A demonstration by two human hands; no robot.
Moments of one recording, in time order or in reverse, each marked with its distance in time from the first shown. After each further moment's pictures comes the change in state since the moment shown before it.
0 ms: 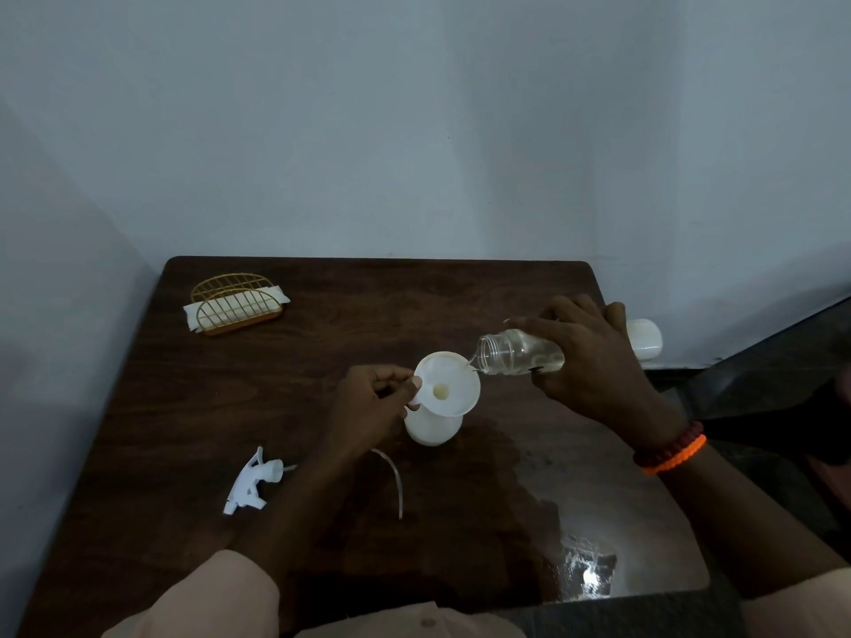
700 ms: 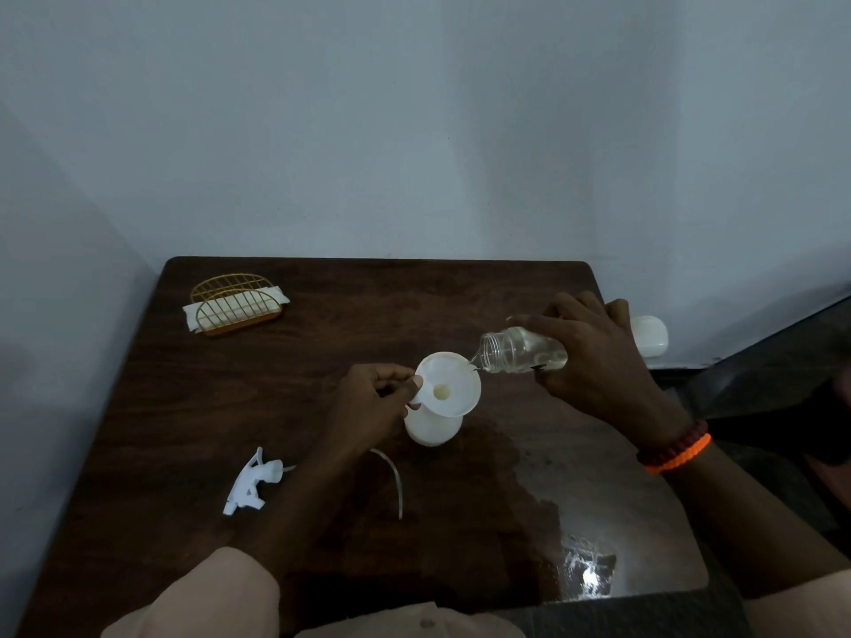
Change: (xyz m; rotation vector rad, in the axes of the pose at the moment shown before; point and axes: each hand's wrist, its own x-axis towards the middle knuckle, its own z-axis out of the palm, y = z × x) left_hand 0.002 0.001 0.000 0.002 -0.009 -0.005; right_hand 0.001 0.002 -0.004 -0.013 0.017 -0.008
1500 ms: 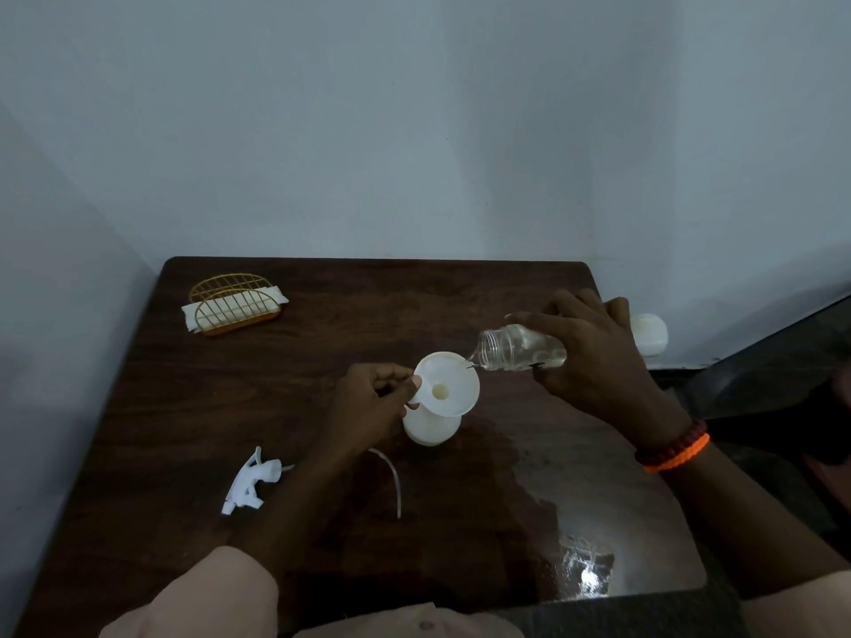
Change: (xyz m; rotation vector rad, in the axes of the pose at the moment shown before) left_hand -0.001 -0.001 0.000 0.035 -0.001 0.020; right_hand -0.001 -0.002 -0.003 0.008 0.027 0.000
